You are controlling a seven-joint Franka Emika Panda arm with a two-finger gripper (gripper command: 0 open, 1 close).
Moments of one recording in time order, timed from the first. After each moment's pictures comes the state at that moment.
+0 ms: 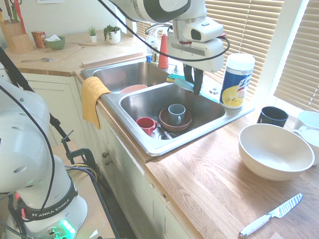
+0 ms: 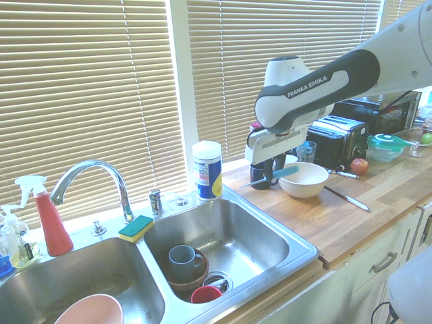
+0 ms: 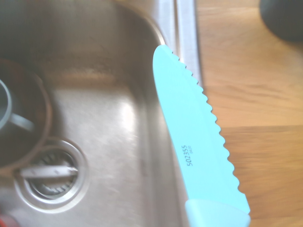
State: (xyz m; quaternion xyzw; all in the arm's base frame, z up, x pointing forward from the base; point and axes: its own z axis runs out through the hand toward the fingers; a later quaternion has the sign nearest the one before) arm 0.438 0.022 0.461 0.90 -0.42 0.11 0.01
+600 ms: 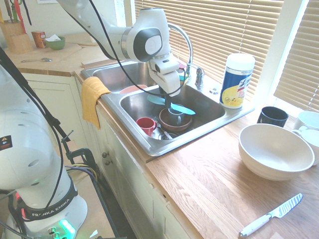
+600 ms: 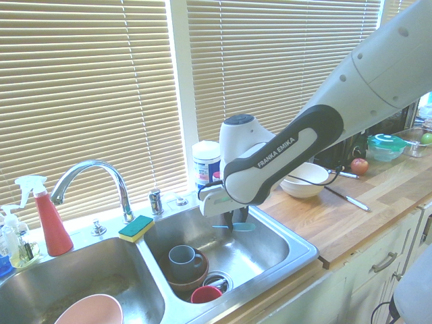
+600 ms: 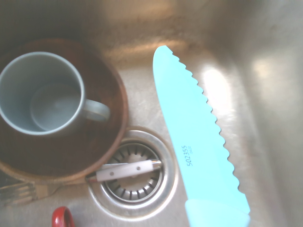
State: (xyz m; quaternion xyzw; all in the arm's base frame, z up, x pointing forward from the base) arm 0.441 0.124 0.342 0.88 -0.46 0.10 -0.01
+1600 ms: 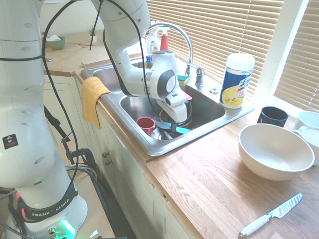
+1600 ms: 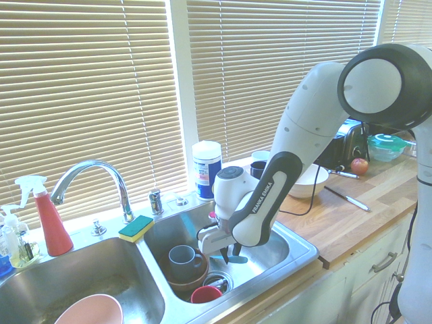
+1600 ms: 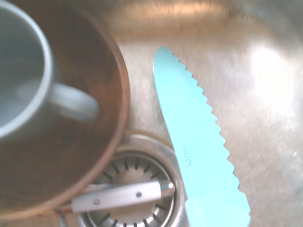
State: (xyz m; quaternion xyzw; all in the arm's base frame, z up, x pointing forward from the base) arm 0.476 0.120 0.209 0.89 -0.45 0.08 0.00
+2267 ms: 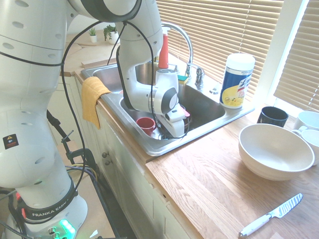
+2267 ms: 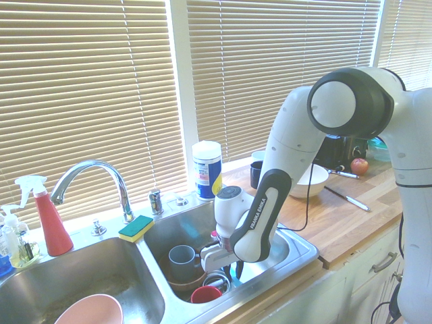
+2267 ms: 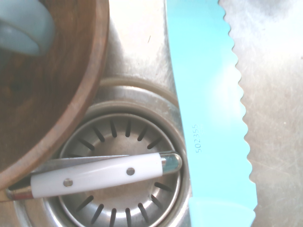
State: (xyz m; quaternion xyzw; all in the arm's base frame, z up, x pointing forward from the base) arm 0.477 0.117 0.150 0.89 -0.45 0.04 0.01
